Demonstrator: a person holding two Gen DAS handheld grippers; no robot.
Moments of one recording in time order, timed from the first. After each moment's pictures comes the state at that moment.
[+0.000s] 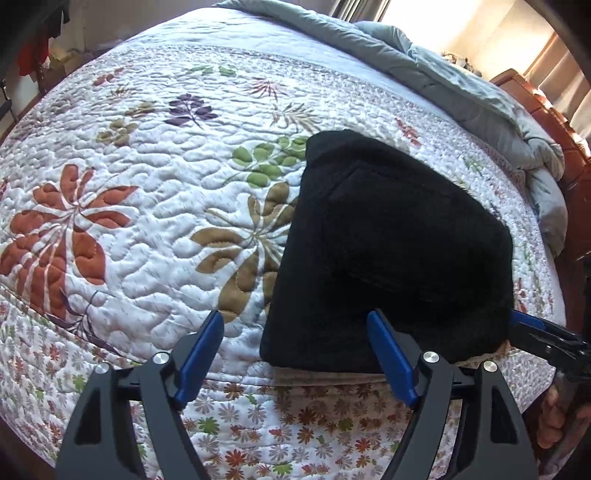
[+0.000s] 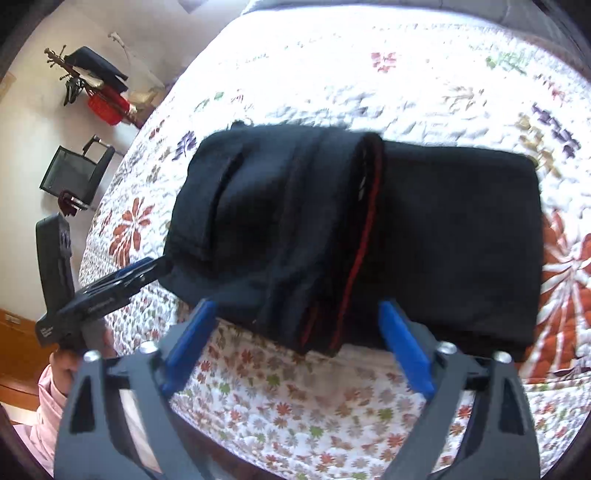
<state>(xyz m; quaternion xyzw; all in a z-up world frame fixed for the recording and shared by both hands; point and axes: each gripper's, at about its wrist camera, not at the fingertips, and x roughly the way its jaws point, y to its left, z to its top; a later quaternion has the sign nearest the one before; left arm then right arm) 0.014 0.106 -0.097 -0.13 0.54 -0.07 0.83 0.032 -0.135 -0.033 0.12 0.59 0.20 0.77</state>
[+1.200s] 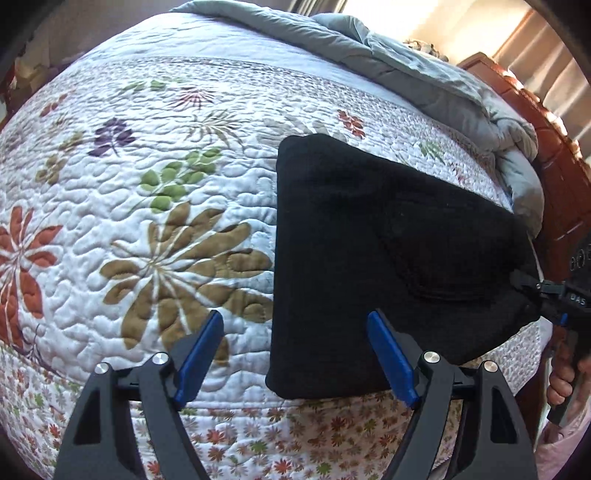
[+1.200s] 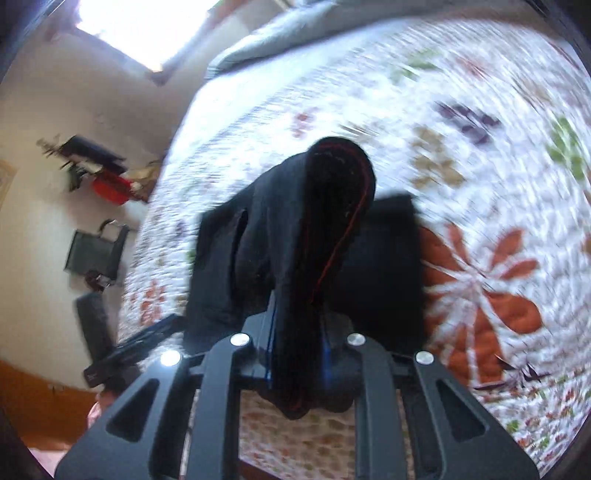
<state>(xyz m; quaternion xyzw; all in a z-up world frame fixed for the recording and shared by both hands) 0.039 0.034 -0.083 -0.10 0.54 -0.13 0.82 0.042 -0.288 -0.032 0.25 0.55 0.15 0.78</state>
